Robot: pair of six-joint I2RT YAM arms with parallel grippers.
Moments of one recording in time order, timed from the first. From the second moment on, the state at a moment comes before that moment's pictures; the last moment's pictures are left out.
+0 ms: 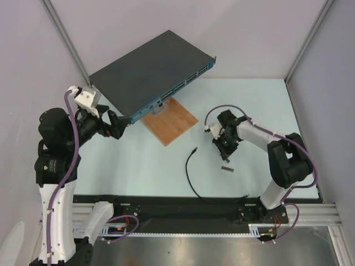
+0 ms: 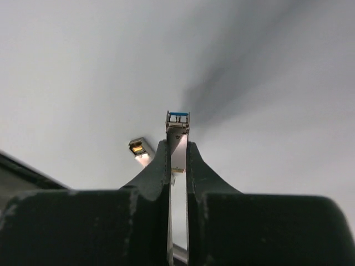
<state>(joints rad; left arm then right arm) -0.02 0.81 1.34 -0.72 0.51 0.07 0.44 1.69 1.06 -0.77 -0.16 -0.35</state>
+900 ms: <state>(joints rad) -0.76 1.16 1.57 -0.66 0.28 0.06 0.36 1.10 1.30 -0.12 -0.56 0.56</state>
